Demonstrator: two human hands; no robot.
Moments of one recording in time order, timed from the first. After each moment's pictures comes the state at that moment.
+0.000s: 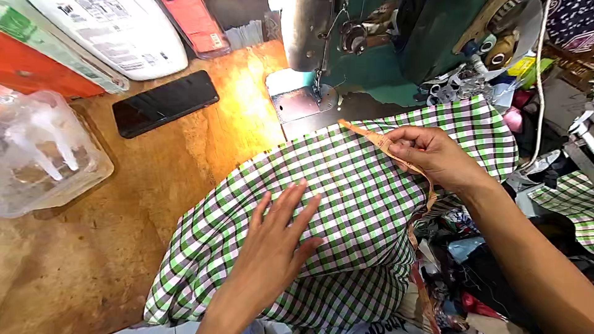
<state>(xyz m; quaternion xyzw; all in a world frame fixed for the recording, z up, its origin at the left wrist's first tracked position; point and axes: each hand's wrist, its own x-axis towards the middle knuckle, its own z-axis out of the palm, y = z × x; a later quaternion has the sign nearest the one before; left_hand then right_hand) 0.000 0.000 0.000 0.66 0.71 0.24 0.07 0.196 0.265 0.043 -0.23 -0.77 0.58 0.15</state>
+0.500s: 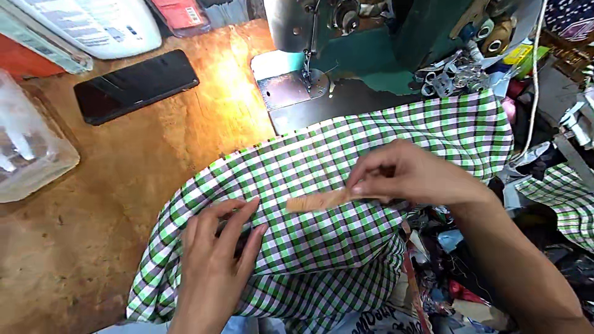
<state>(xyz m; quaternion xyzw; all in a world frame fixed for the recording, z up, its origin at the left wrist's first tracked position) -0.011 -0.038 0.004 0.54 0.79 0.29 -0.02 0.177 0.227 0.065 -0.08 -0.85 0.53 0.03</state>
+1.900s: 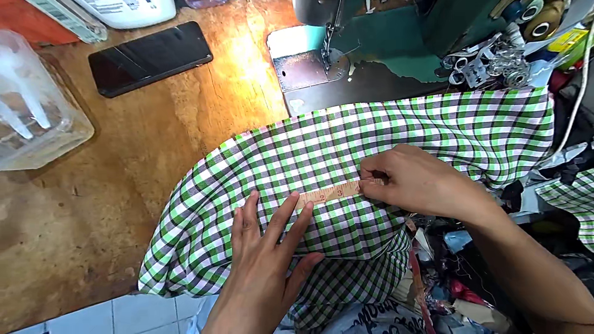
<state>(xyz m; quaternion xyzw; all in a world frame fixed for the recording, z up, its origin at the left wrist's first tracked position) 0.033 -0.041 0.011 0.60 0.77 0.22 0.07 0.163 0.204 0.070 -0.21 -0.93 0.25 -0.13</state>
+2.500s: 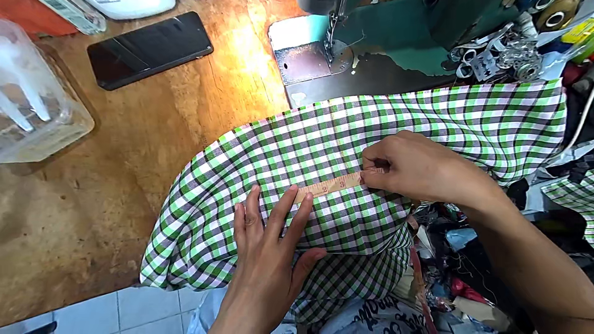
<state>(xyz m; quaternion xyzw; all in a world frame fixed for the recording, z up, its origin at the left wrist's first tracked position) 0.040 -0.039 0.003 0.58 0.78 0.23 0.05 0.153 0.214 0.070 -0.21 -0.93 0.25 -0.16</state>
